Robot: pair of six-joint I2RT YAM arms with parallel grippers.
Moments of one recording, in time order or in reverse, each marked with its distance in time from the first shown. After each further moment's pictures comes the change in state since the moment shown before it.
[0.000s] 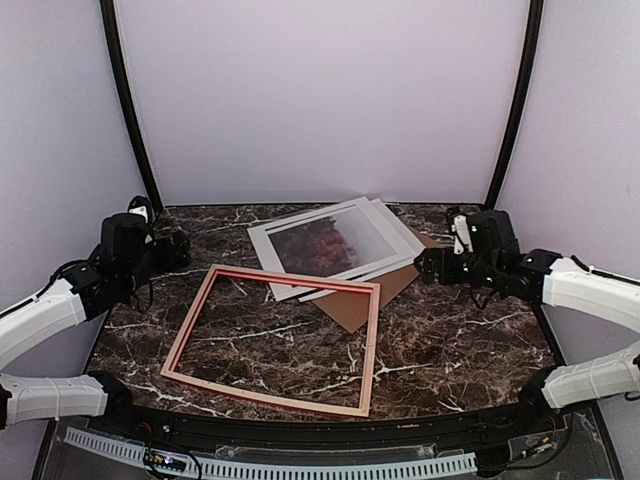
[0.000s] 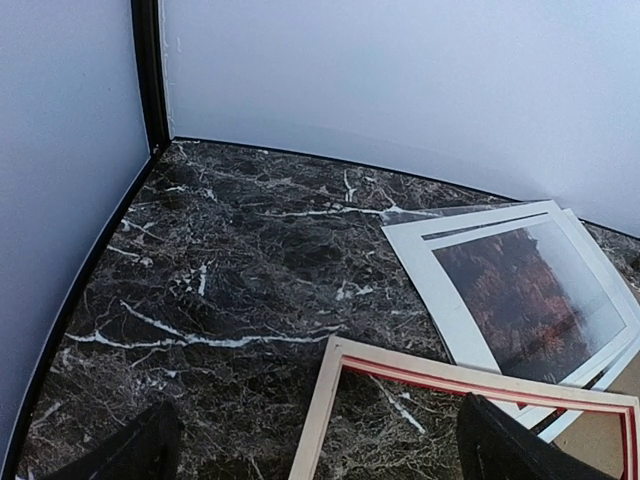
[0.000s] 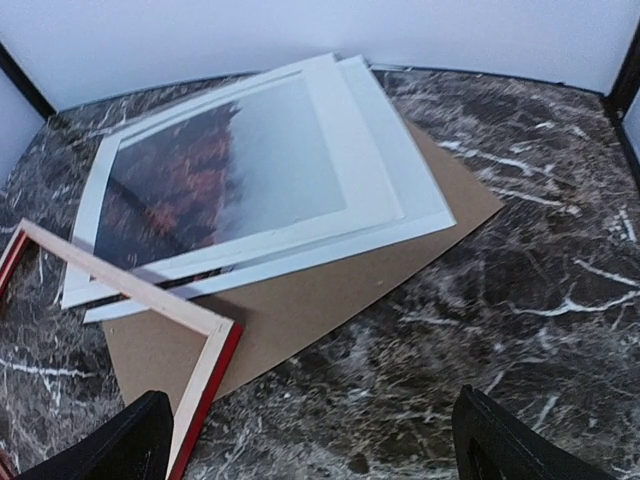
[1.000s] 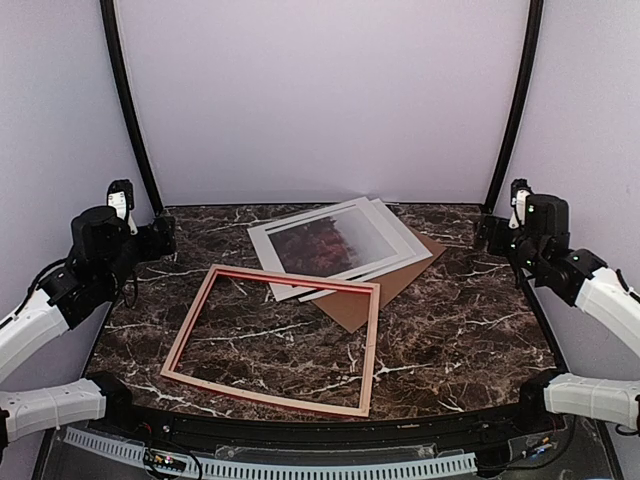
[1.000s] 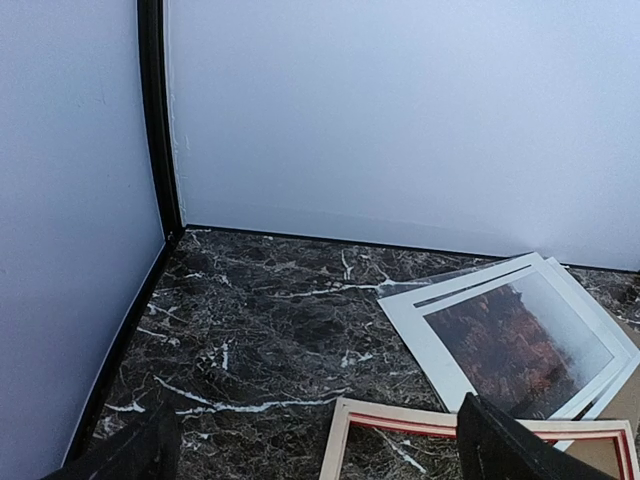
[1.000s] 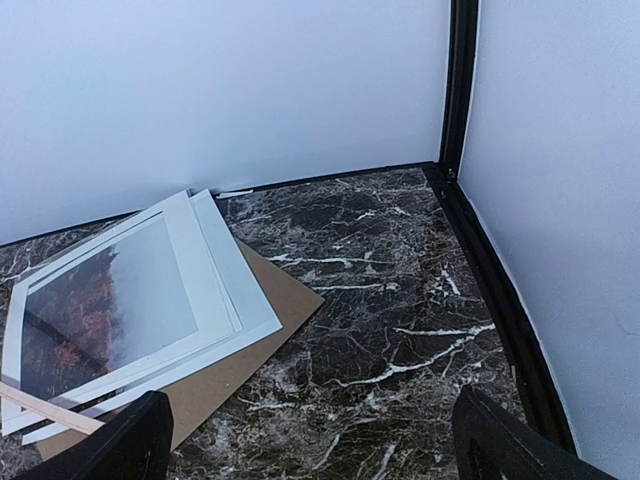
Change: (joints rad) left arm 0.001 -0.142 0.022 0.031 -0.031 0.145; right arm -0.229 -0.190 0.013 -0.021 0.159 -0.069
